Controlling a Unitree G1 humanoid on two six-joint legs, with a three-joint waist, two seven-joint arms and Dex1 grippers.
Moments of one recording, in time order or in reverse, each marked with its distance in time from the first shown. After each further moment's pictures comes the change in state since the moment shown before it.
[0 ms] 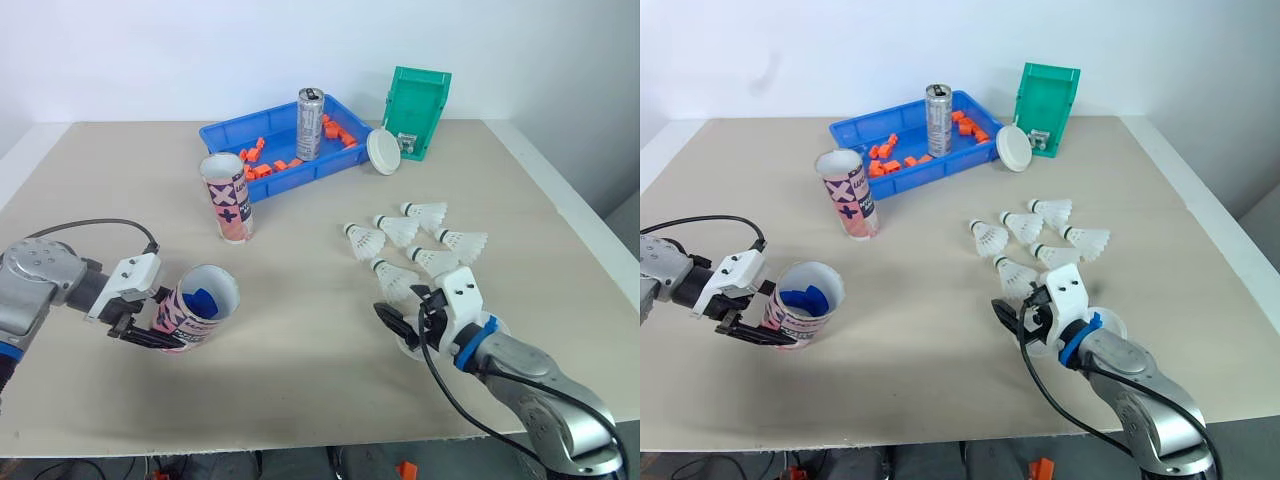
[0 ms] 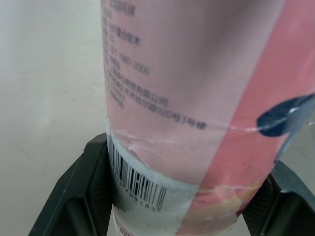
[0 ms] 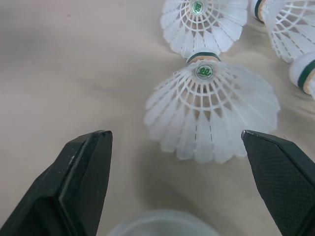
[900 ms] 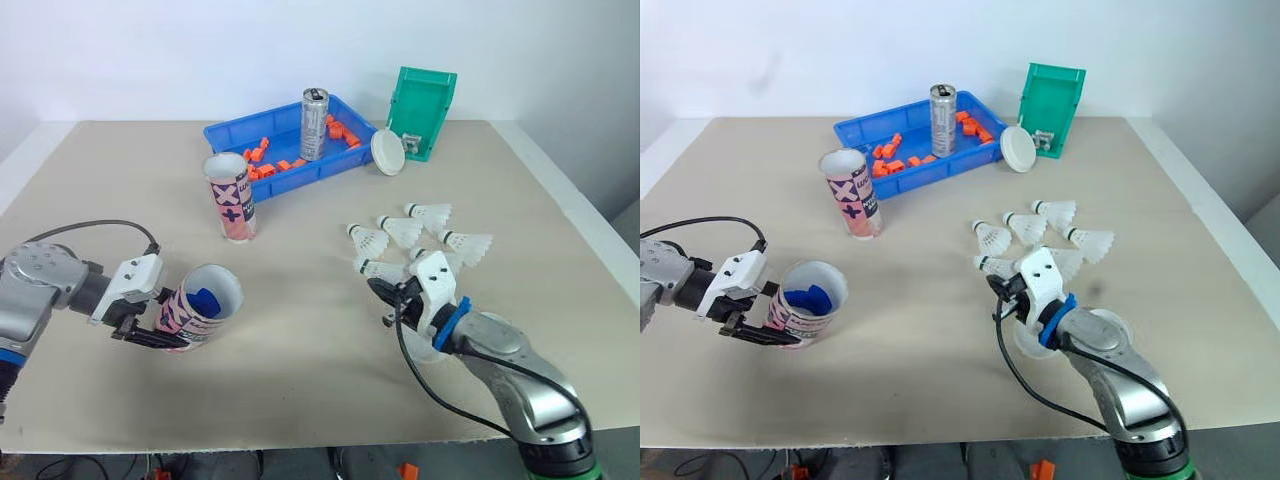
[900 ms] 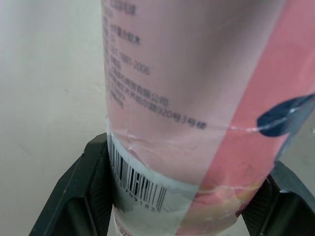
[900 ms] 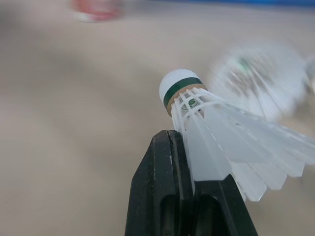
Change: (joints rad) left arm 0.033 -0.049 0.064 -0.053 0.039 0.049 0.023; right arm -0.147 -0.046 0.087 0.054 -0.122 -0.124 0.207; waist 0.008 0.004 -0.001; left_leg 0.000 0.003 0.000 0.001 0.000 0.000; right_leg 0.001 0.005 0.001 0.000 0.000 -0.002
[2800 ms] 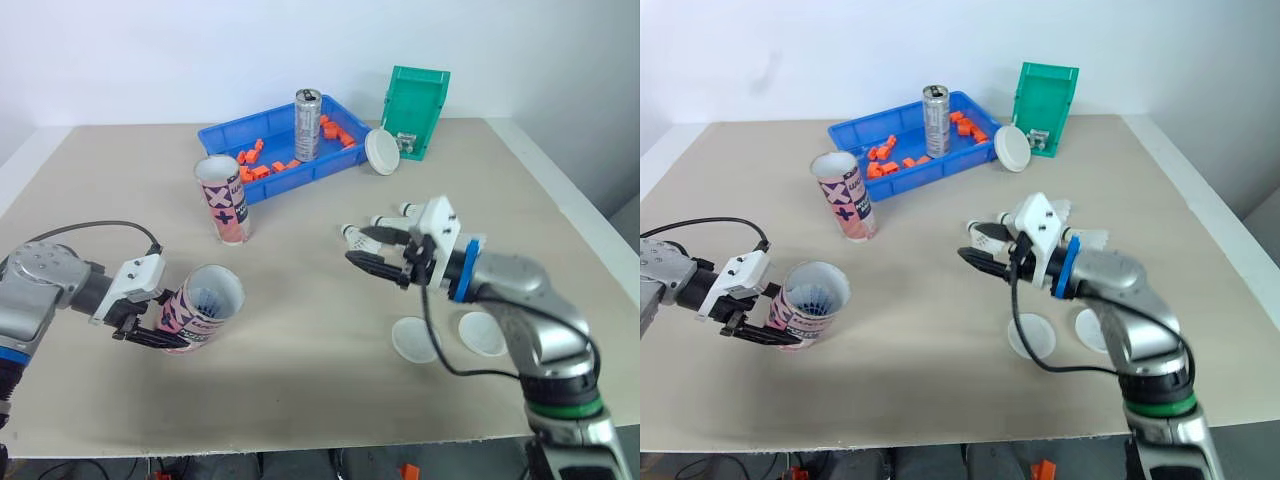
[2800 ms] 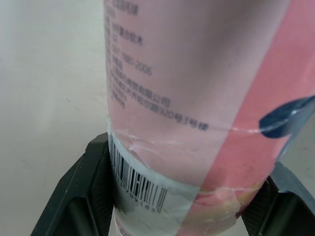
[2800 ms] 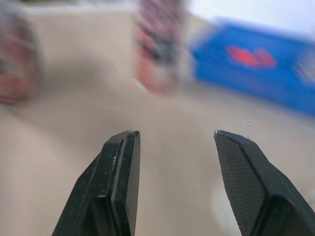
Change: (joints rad) left arm 0.014 -0.003 0.020 -0.014 0.035 0.041 -0.018; right arm -0.190 0.080 -0.041 0.147 -0.071 -0.037 0.171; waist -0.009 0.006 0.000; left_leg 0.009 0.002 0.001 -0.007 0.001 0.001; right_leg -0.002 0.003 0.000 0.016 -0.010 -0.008
